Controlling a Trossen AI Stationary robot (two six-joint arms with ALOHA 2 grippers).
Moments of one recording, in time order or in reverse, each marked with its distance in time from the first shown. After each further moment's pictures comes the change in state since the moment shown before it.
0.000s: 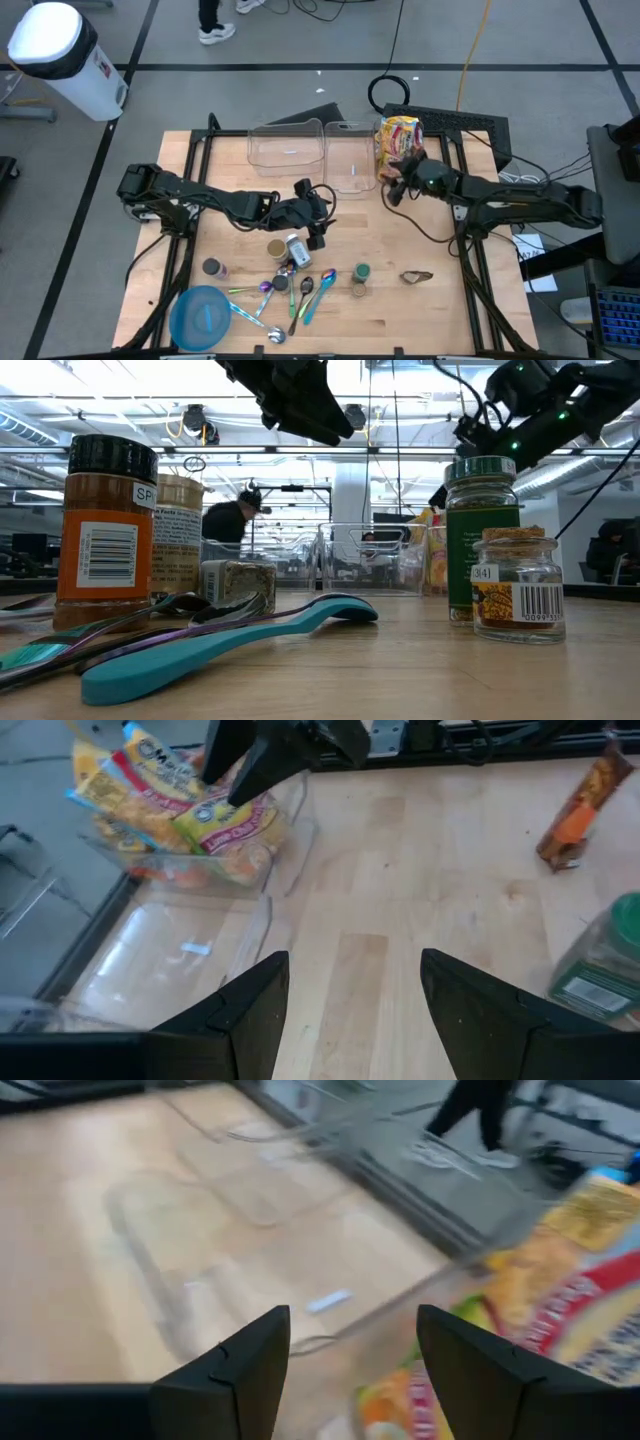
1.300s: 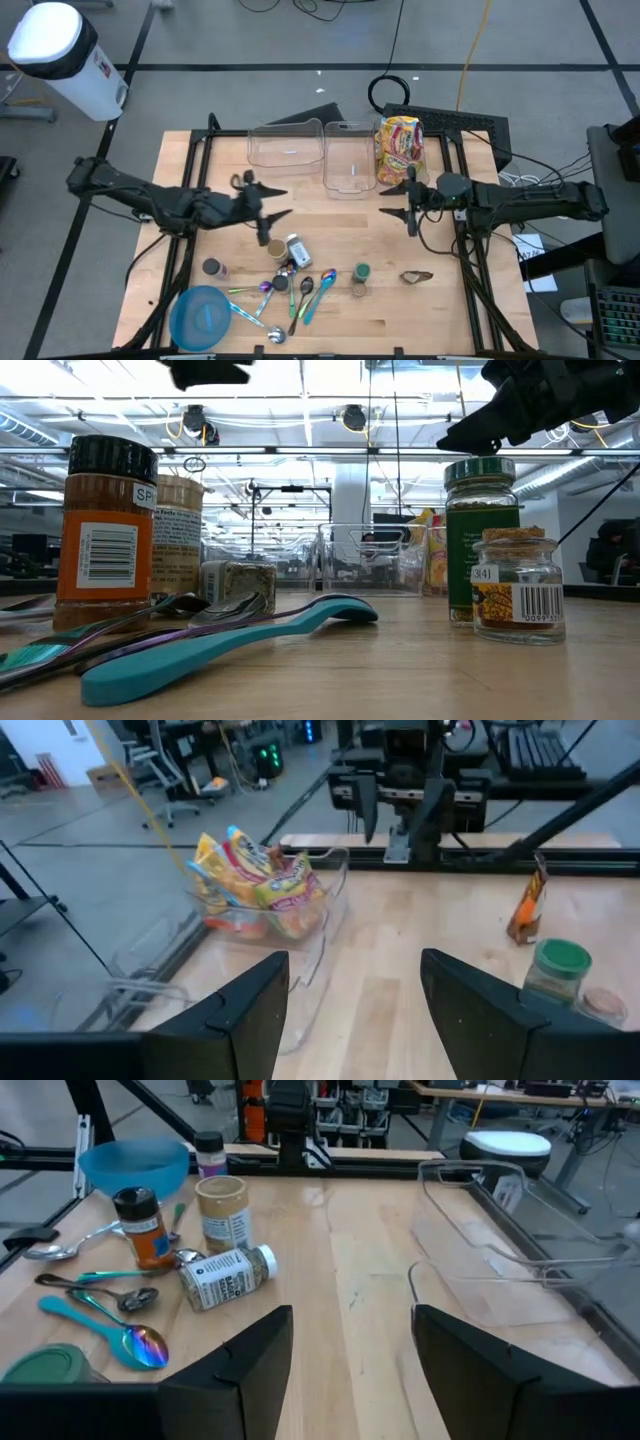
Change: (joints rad) left arm -0.127 -0.604 -0.424 0.144 -0.171 0.009; right arm 0.248 -0.188 0.002 0.011 -0.274 -0.144
